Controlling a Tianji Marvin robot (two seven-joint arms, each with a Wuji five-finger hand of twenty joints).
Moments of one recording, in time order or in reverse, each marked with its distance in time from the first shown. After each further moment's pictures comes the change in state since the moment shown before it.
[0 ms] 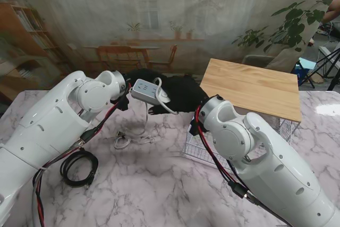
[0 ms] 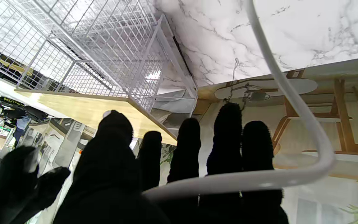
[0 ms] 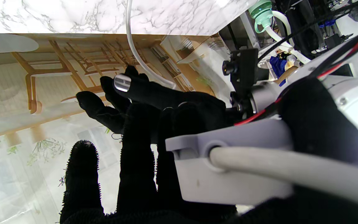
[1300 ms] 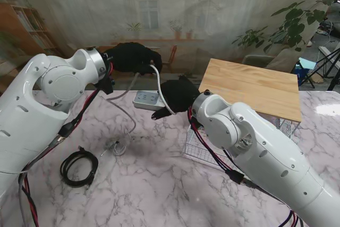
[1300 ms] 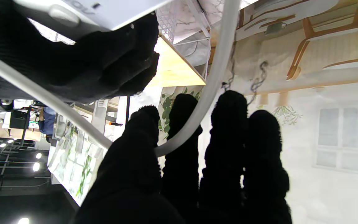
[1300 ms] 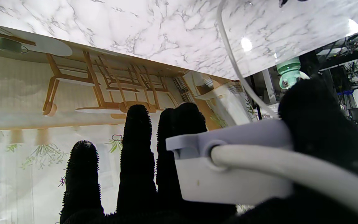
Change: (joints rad) left arm 0.091 0.045 -0.250 -0.283 0.061 -0.101 -0.078; right arm 0.168 0.015 -0.142 0.146 -0.143 -0.021 0.092; left_hand 0.179 -0.013 0.053 -0.022 0.163 -0.058 0.426 0.359 0.329 -0.029 0.465 0.469 0.238 0.009 0.352 0.258 0.195 0.065 0.219 0.053; right_hand 0.001 0.000 -0.008 0.000 -0.001 0.000 -0.001 0.000 -0.008 -0.002 0.000 -0.010 -0.016 -0.001 -0.023 -0.010 0.000 -0.001 0.000 0.000
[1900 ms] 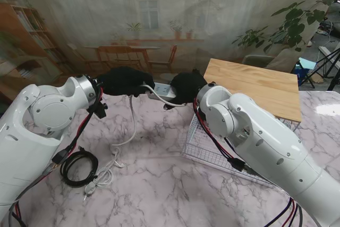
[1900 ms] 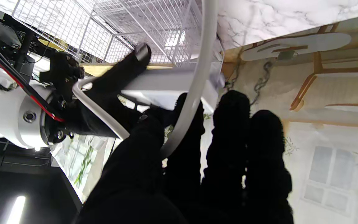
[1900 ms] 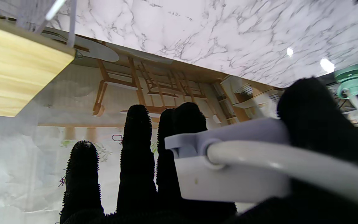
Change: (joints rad) left arm 0.242 0.011 -0.142 -0.085 -0.045 -0.055 0.011; right arm 0.086 -0.002 -0.032 0.100 -0.059 0.103 0.028; left_hand 0.014 0.001 0.068 0.000 -0.013 0.063 0.003 -0.008 0.001 0.023 0.000 -0.012 0.000 0.016 0.000 0.000 0.000 0.021 0.000 0.000; right_hand 0.007 -0.003 0.000 0.000 -0.012 -0.013 -0.011 0.000 -0.006 -0.004 0.000 -0.001 0.000 0.000 0.000 0.000 0.000 0.000 0.000 0.000
